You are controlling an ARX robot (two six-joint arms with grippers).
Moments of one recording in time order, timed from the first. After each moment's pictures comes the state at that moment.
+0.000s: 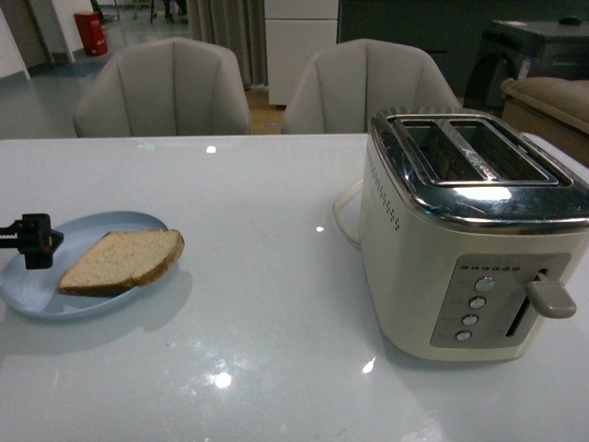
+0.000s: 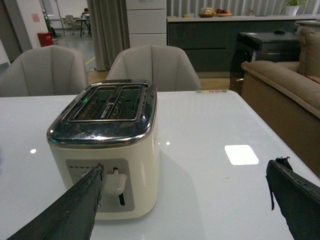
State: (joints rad) left arm 0.27 2.28 1.12 0.64 0.23 0.13; right arm 0.00 0.00 0.01 0.00 0.00 0.00
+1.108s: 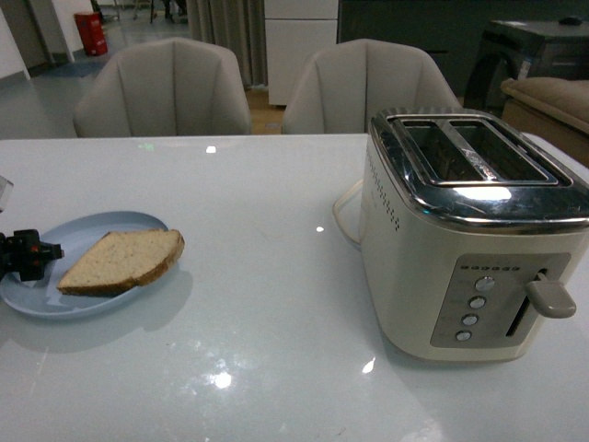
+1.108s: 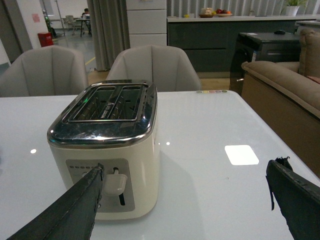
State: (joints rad) left arm 0.28 2.45 1.23 0.70 0.32 0.08; right arm 0.00 0.00 0.01 0.00 0.00 0.00
